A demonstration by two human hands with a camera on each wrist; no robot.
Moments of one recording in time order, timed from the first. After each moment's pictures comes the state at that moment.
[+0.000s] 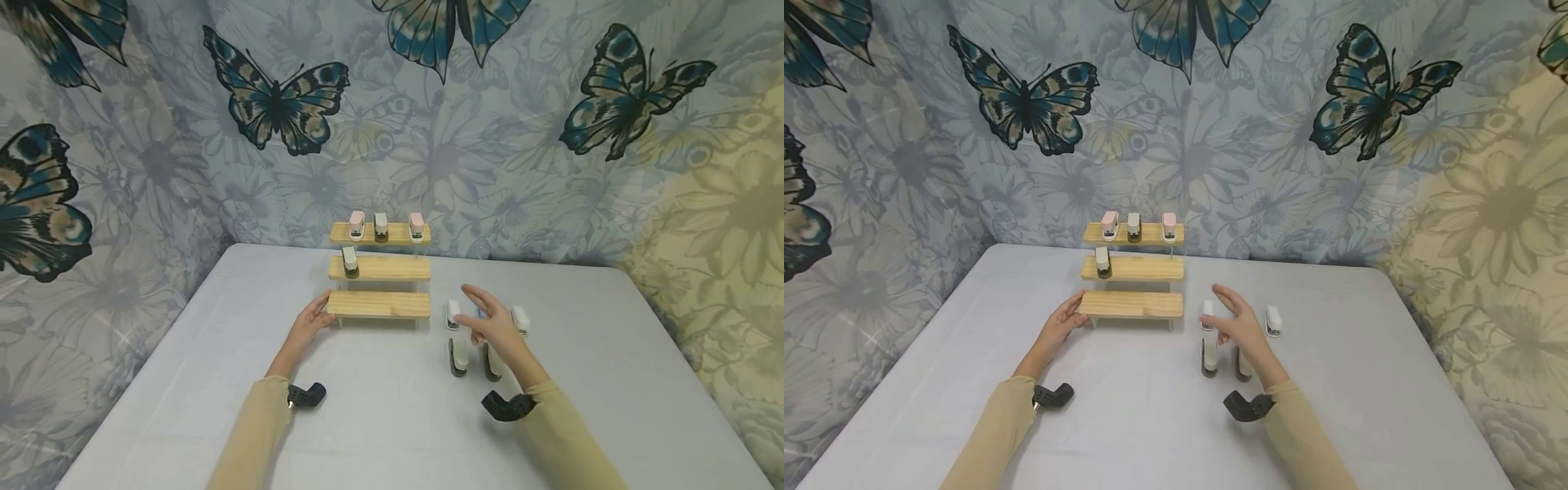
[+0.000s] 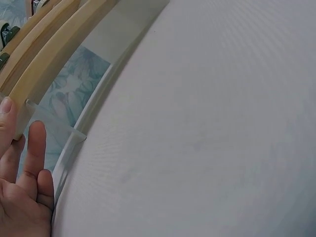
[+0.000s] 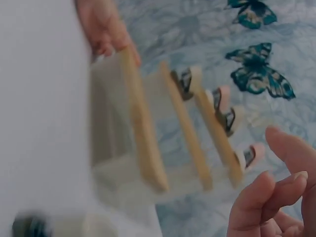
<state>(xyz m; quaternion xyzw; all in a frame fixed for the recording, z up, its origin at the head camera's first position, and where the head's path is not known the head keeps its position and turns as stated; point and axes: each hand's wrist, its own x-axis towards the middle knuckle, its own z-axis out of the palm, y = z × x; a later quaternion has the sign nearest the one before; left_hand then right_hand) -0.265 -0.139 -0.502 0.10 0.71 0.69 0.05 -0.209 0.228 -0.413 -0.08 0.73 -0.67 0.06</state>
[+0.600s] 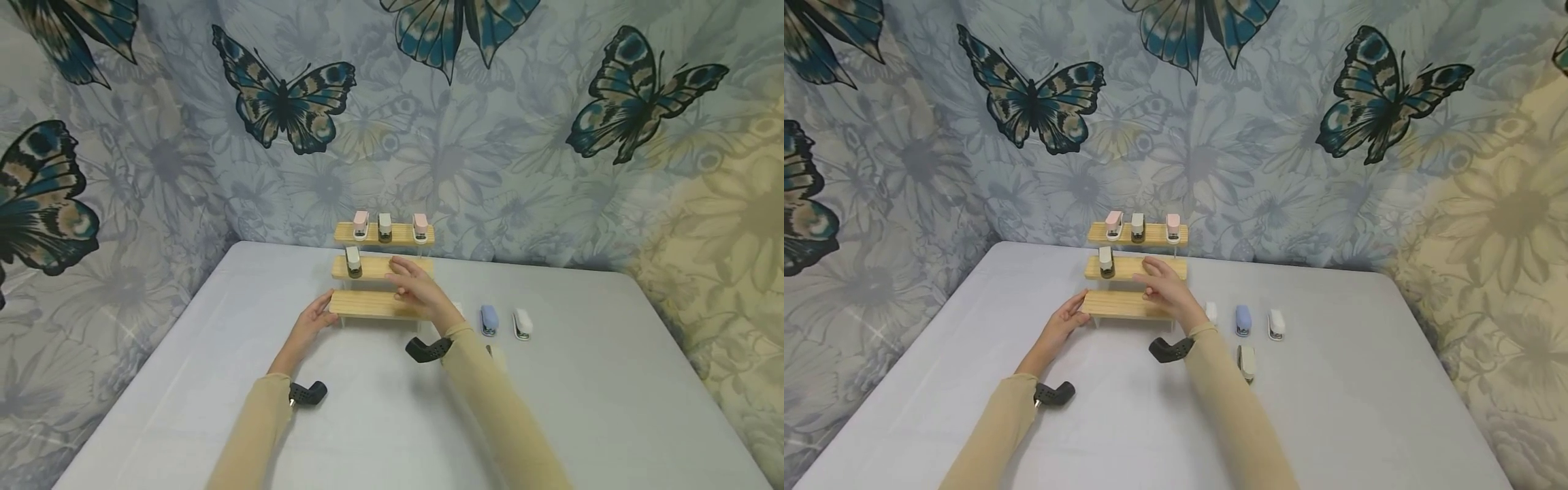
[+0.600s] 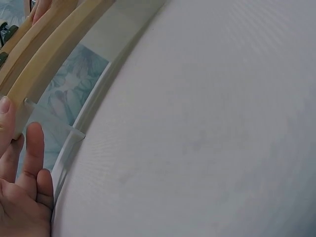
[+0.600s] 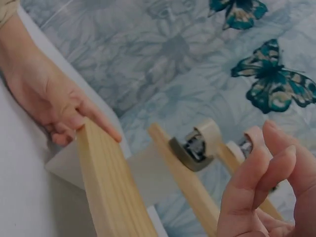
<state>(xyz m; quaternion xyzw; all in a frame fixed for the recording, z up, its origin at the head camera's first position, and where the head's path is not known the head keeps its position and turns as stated) -0.265 -0.138 -0.503 0.10 0.71 0.69 0.04 -0.286 0.114 -0.393 -0.09 0.58 -0.78 0.22</state>
